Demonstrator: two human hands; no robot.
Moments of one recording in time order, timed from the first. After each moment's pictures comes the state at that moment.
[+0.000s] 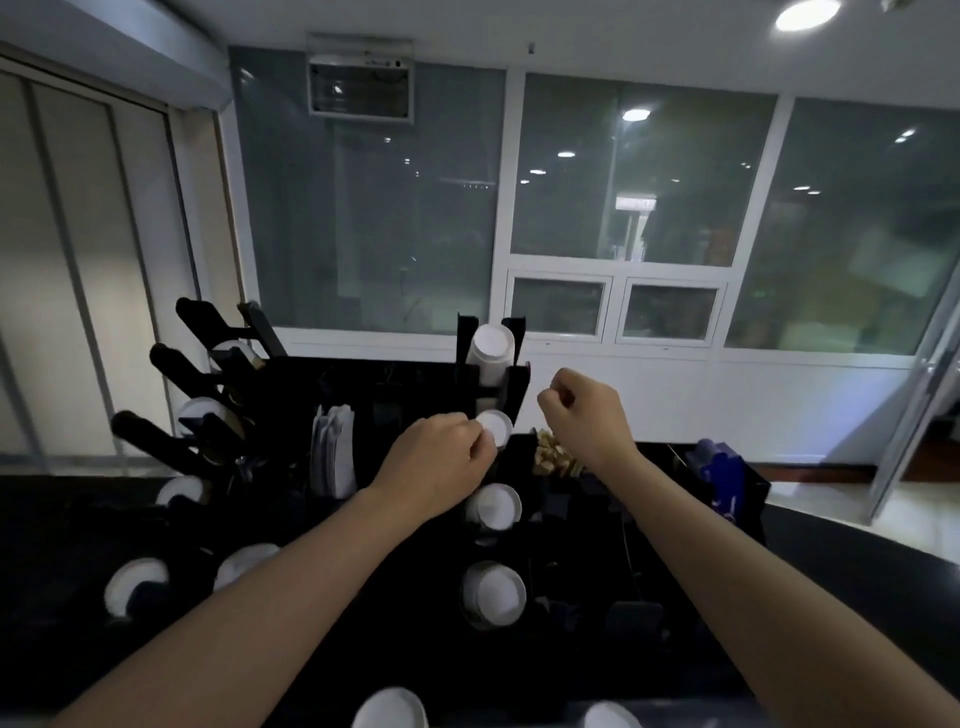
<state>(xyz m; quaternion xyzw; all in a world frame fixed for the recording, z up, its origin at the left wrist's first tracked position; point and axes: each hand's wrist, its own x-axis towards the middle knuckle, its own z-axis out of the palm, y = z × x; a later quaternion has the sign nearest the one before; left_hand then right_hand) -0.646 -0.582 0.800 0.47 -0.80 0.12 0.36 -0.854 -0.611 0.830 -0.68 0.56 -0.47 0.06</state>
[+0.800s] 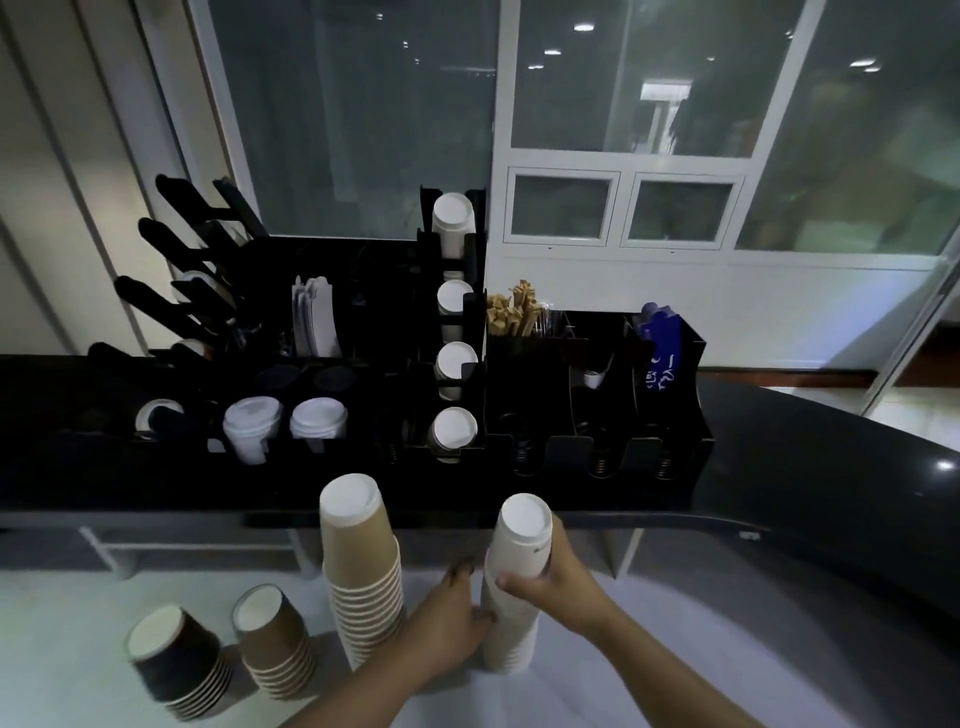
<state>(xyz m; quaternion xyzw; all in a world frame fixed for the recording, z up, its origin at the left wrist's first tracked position) -0.724 -0.391 0.512 0.62 -0.69 -0.35 0.12 -0.921 -0.394 0.553 -0.65 0.53 -0.31 0.44</state>
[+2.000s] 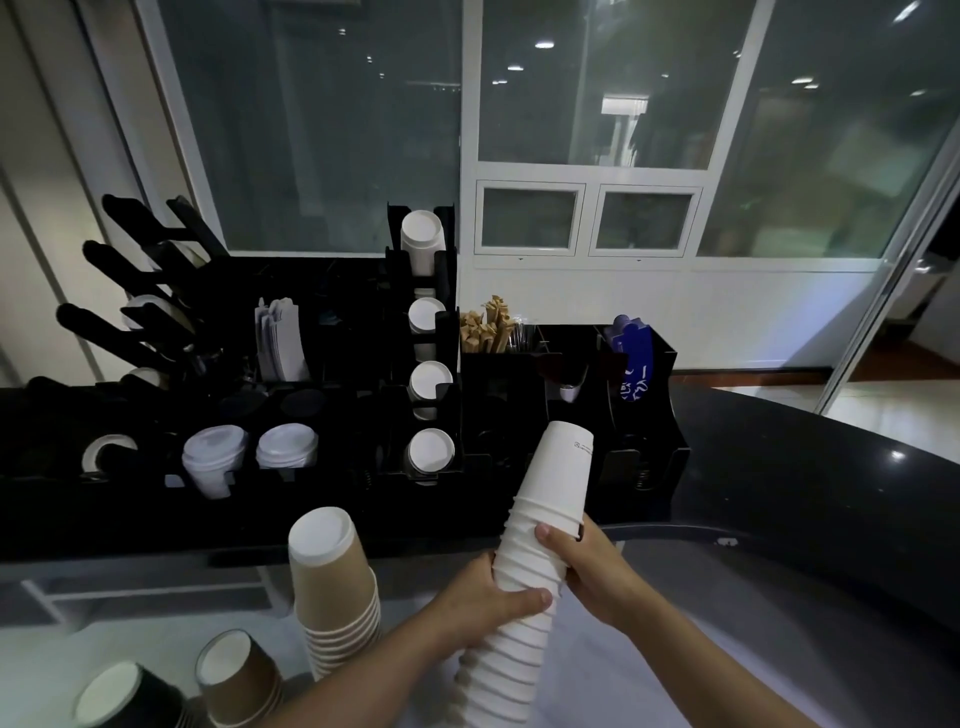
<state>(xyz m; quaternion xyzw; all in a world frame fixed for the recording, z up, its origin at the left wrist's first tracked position) -0.766 -0.411 0.574 0.47 -0.62 -0.58 0.25 -0.959 -0.421 0.586 -0.46 0.40 -0.47 0.64</state>
